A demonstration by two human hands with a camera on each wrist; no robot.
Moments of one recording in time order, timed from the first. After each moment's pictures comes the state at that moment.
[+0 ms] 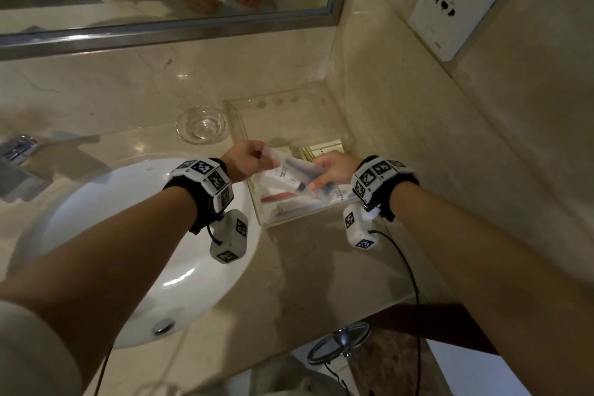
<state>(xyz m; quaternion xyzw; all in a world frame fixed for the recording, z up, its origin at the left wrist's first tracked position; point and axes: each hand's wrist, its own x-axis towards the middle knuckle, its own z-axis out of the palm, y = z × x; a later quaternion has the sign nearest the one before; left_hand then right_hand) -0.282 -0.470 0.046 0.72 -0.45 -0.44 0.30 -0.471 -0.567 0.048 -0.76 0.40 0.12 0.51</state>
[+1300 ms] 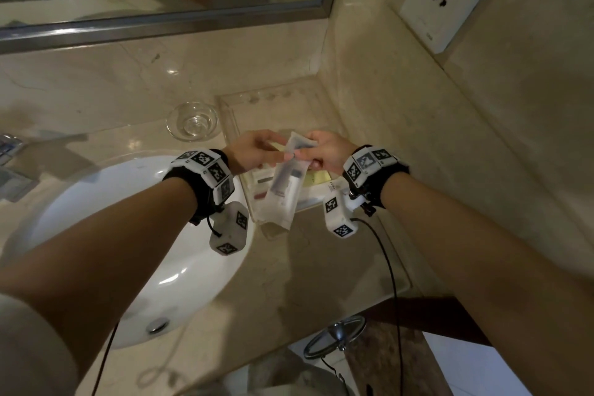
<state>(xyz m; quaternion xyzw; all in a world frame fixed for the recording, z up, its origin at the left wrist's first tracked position) -0.298 -0.480 0.061 0.66 -0.46 -0.50 0.32 -0.464 -0.576 0.041 -0.63 0.37 -0.07 0.68</state>
